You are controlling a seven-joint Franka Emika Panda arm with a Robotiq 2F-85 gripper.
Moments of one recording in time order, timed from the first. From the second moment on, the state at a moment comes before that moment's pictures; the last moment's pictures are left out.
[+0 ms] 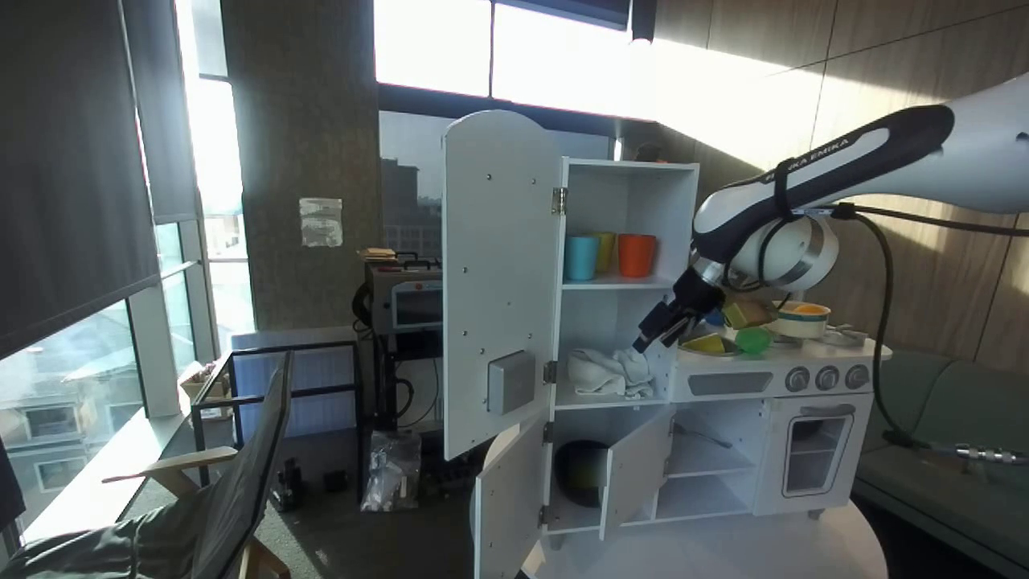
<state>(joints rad) 0.15 -0.21 -0.27 -2.27 0.35 2.53 -0.64</state>
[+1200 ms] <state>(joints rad) 0.11 0.04 -0.15 -2.27 0.76 2.67 -1.07</state>
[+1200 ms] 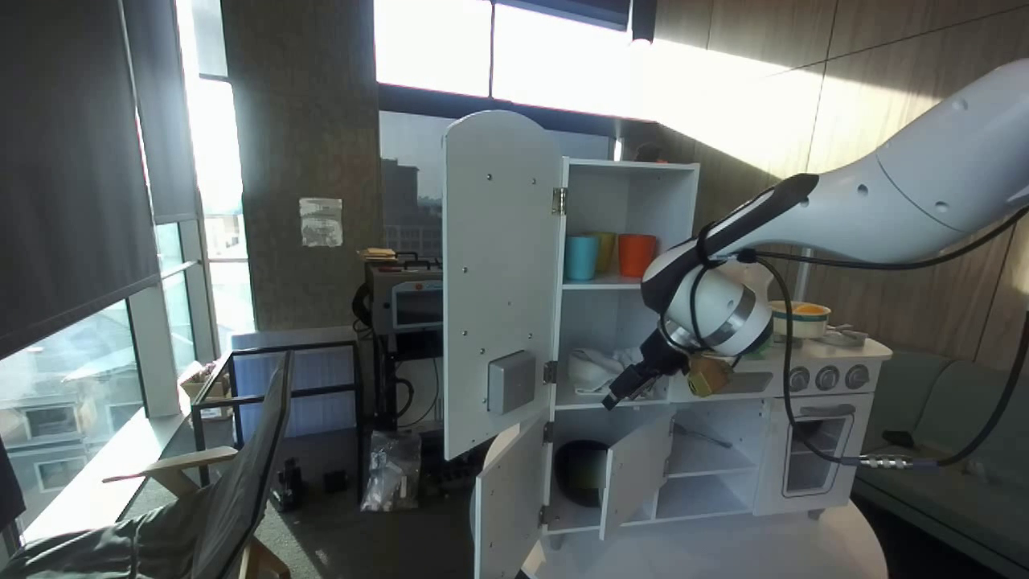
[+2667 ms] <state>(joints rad) 0.11 0.25 -0.08 -2.15 0.89 3.13 -1.24</state>
